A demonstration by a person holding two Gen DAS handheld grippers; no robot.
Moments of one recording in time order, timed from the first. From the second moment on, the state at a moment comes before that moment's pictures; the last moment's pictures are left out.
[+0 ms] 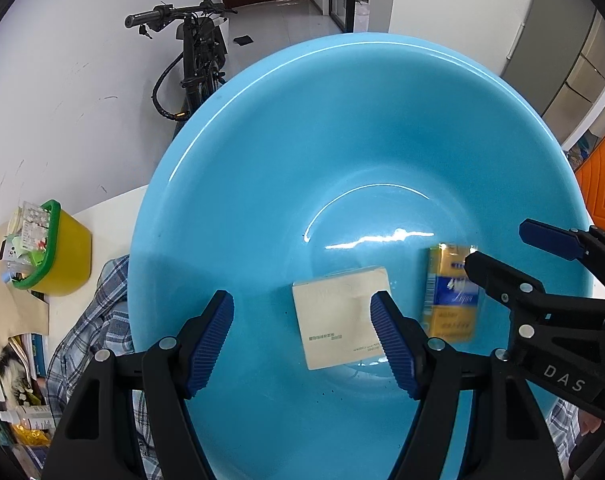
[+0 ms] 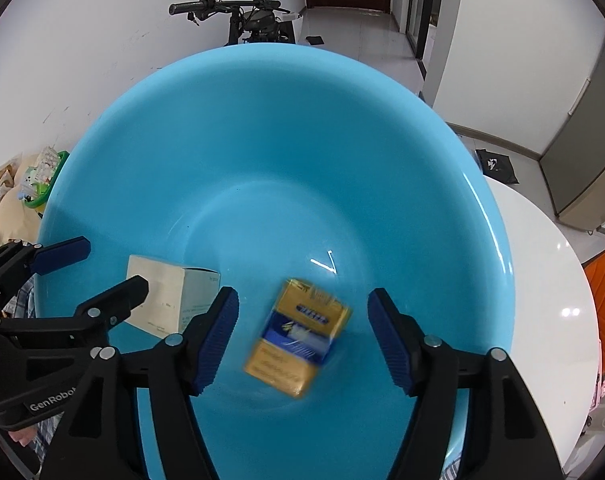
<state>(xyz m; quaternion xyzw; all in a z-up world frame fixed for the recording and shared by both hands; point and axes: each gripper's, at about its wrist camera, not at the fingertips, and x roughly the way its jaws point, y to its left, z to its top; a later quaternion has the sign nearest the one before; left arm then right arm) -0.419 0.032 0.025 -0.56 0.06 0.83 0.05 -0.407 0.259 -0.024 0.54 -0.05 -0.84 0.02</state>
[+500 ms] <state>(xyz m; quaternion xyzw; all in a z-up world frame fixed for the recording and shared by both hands) -0.391 0.022 0.064 -0.39 0.05 0.92 0.06 -0.377 0.257 0.014 0.40 -0.04 -0.92 0.01</state>
